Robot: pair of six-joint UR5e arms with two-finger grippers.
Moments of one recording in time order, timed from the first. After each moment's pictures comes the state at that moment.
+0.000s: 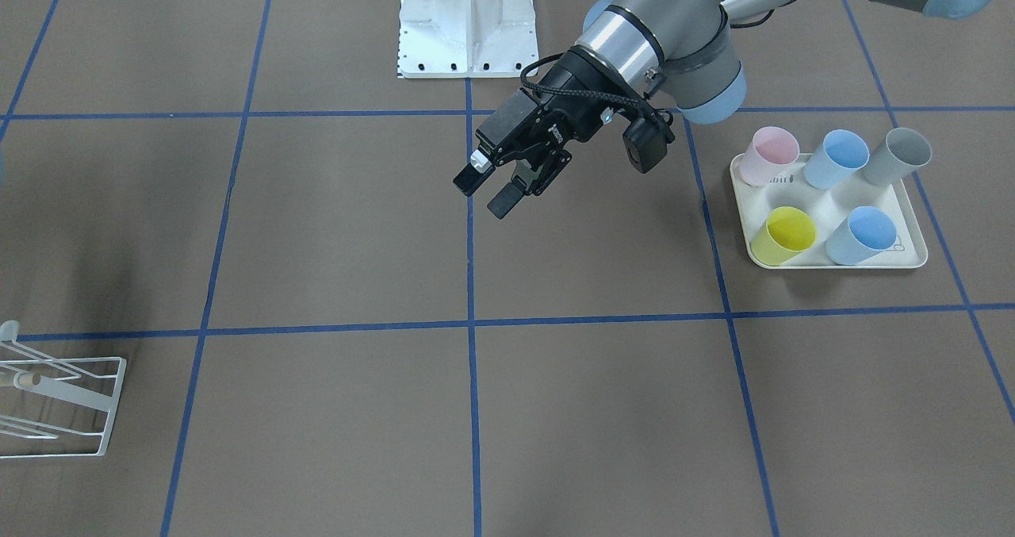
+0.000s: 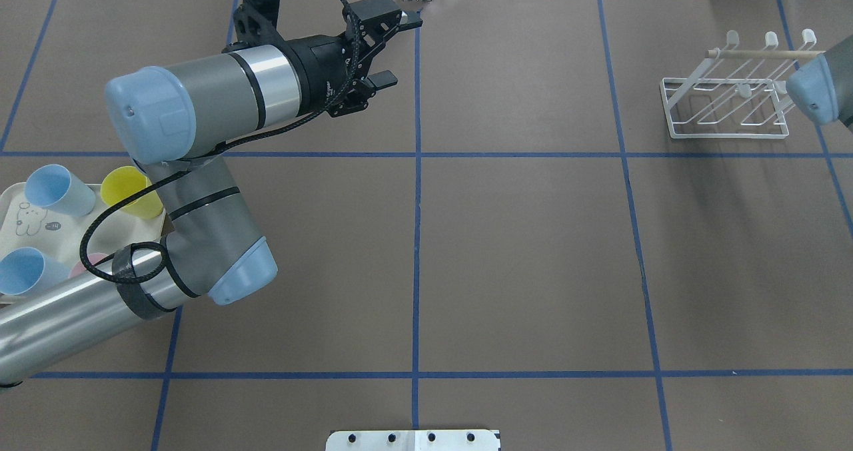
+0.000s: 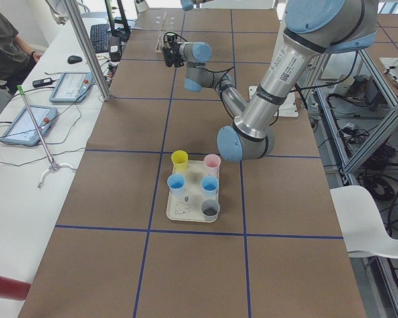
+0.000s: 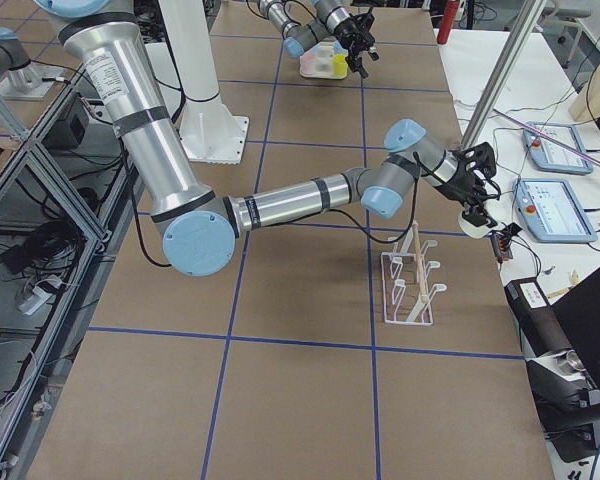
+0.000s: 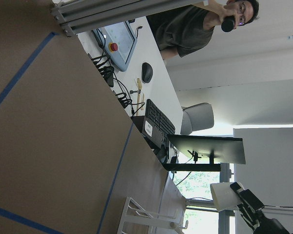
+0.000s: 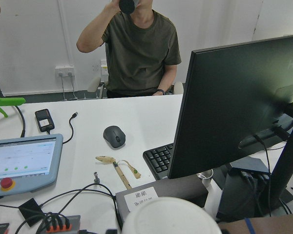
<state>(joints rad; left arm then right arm) -0.66 -2.22 -1.63 -2.66 -1.57 -1.98 1.27 -1.15 1.35 -0.72 1.61 0.84</state>
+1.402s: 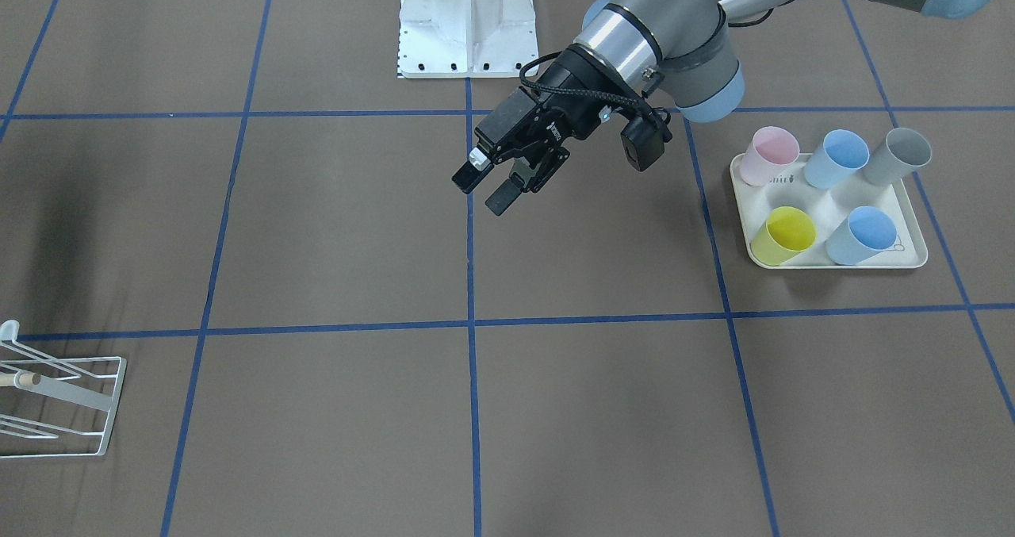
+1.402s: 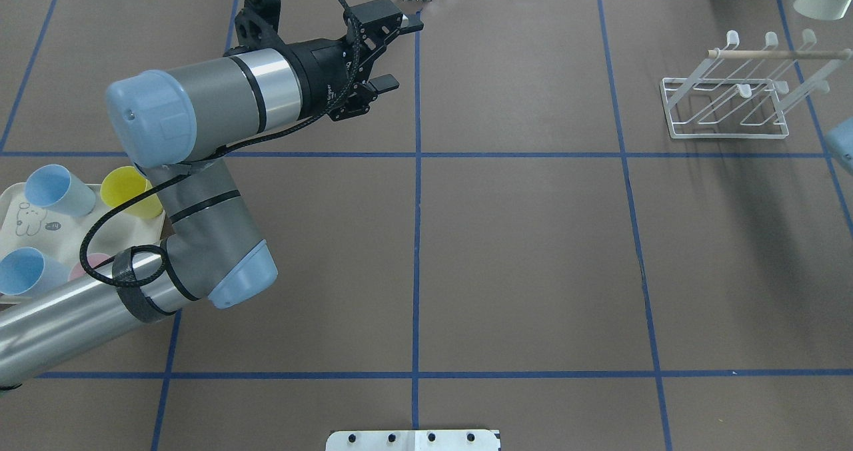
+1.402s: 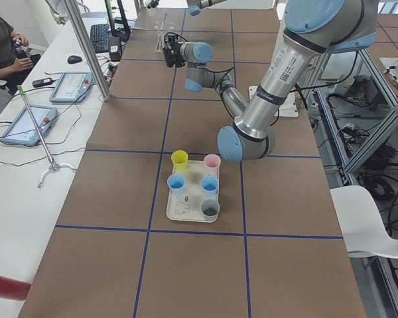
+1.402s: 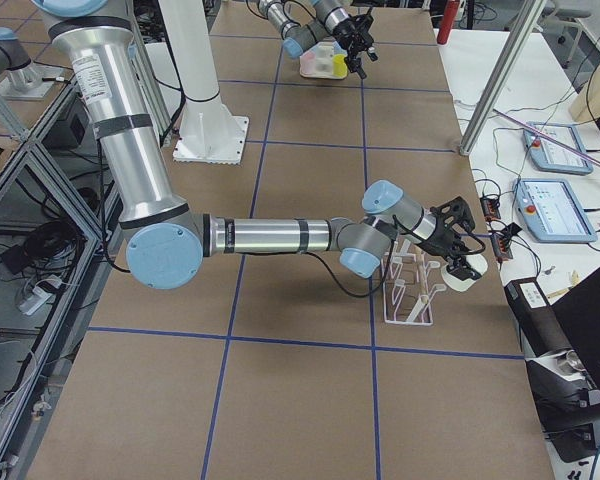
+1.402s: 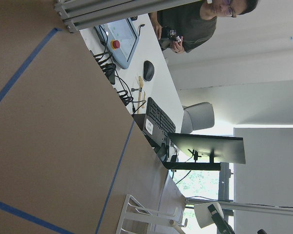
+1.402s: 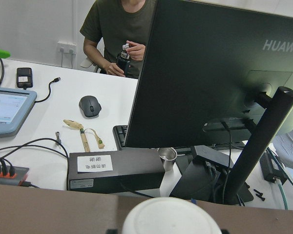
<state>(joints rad) -0.65 -2.22 -1.63 -2.66 -1.57 -2.00 1.27 -1.29 1.27 -0.52 1.61 0.66</state>
